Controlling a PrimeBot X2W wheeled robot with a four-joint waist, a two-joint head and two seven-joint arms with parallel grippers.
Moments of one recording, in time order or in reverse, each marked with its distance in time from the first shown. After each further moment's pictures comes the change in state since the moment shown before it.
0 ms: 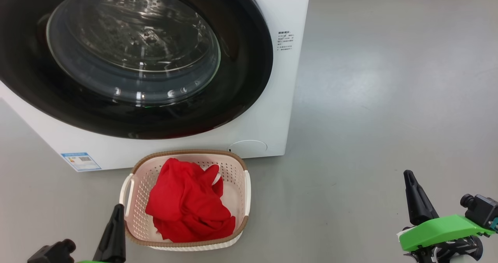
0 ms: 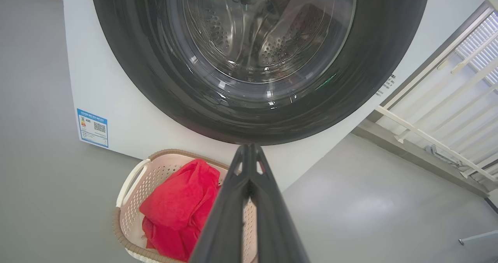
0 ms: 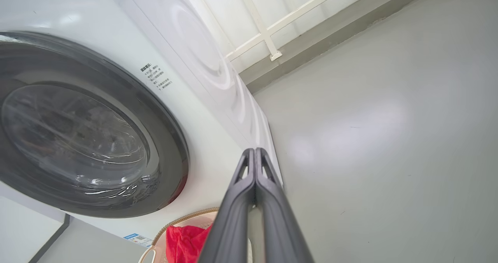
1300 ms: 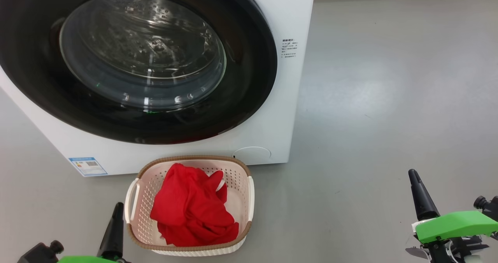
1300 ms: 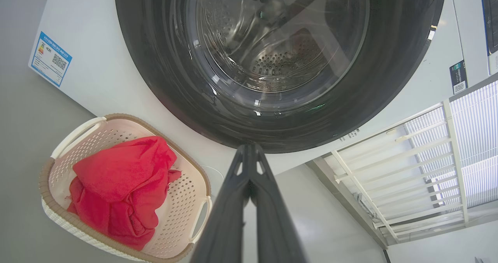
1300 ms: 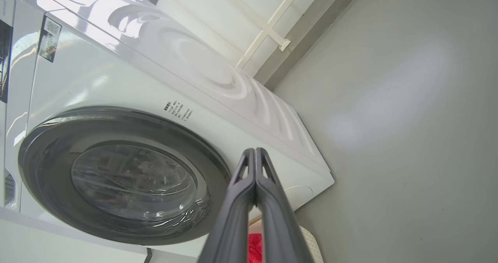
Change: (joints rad) left arm -0.020 0.000 0.005 0.005 -0.414 0.000 0.110; right arm -0.001 0.001 -0.029 -0.027 0.358 0.000 0.107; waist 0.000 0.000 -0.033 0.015
